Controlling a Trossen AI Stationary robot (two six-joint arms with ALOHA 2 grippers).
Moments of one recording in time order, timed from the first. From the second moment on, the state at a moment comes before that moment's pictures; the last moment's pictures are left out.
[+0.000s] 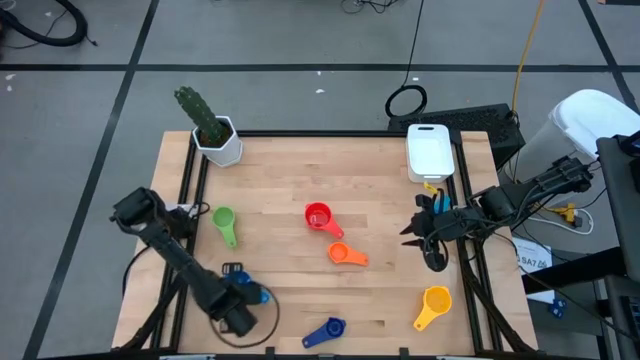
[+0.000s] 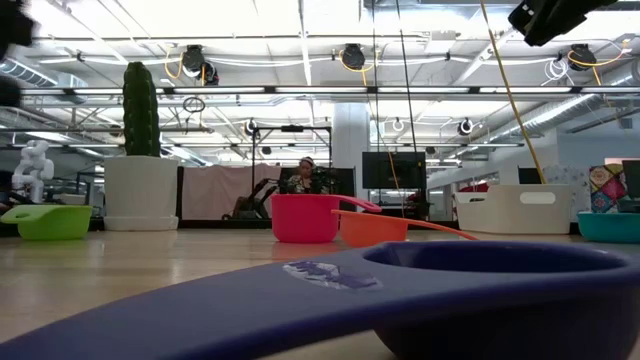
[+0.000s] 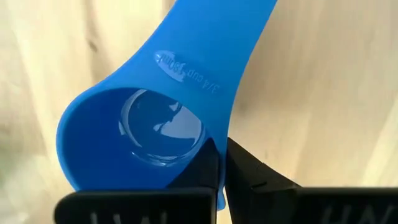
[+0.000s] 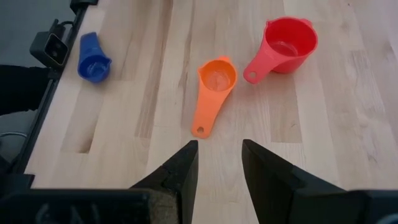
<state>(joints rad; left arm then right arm) -0.79 1.77 1.14 -0.96 -0.01 -0.86 0.40 0.90 0.89 -0.83 0.18 0.30</state>
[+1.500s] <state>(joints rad) -0.14 1.77 1.38 -0.75 -0.27 0.13 0.40 0.61 0.89 -1.06 0.16 0.40</state>
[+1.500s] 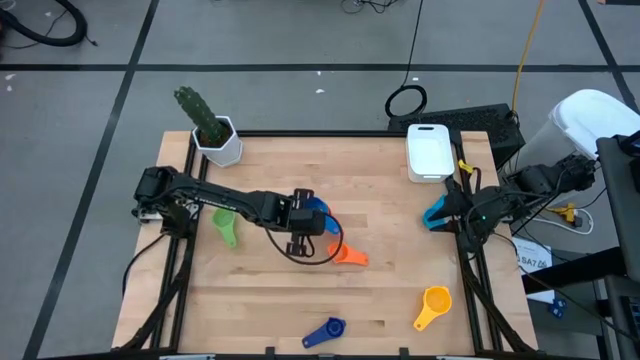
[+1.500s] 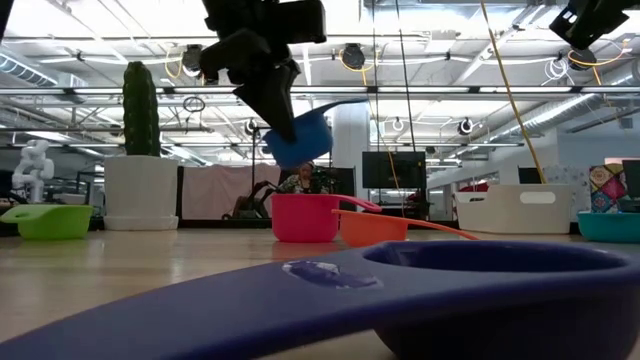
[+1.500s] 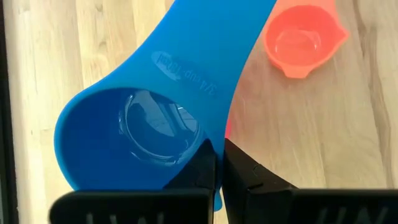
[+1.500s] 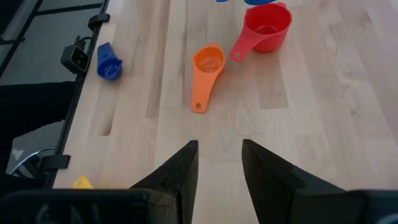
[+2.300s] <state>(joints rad) -0.11 2.09 1.85 -1.18 -0.28 0.14 0.40 0.61 0.89 -1.13 0.13 0.46</state>
